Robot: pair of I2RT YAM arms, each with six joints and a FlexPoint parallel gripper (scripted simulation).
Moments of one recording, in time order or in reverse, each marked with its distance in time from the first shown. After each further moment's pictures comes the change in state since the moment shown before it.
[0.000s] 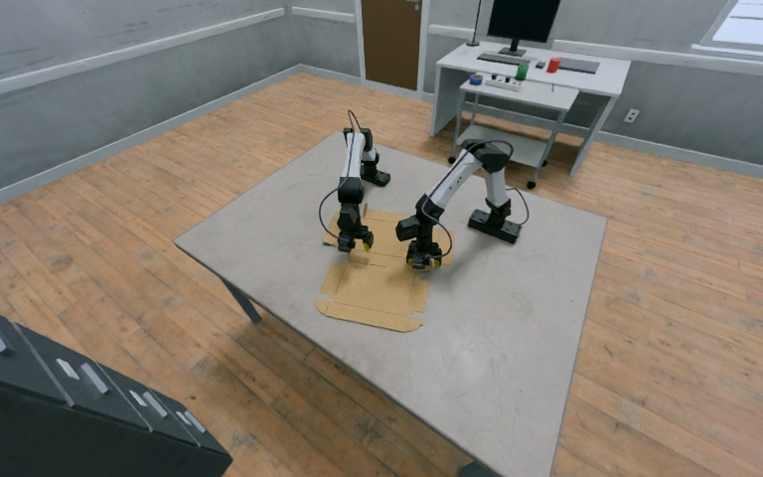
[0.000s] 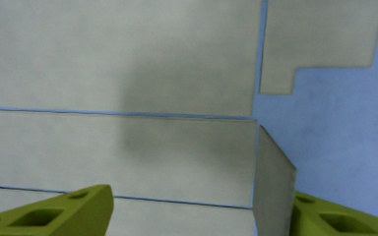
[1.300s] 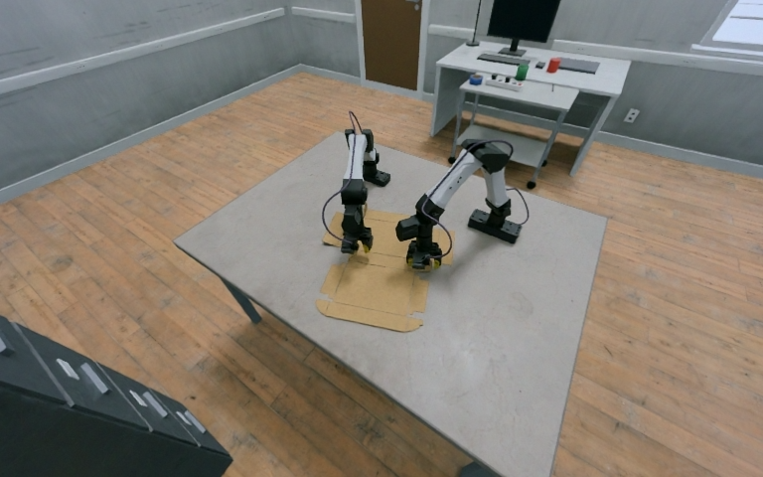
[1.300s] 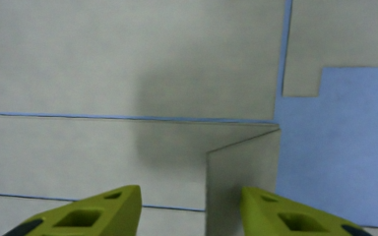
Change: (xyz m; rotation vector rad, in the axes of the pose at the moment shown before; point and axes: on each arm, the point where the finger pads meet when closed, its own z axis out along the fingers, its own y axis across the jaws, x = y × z) left arm 0.000 0.000 0.000 0.000 0.000 0.000; right arm 0.001 0.010 0.007 0.002 -0.003 0.009
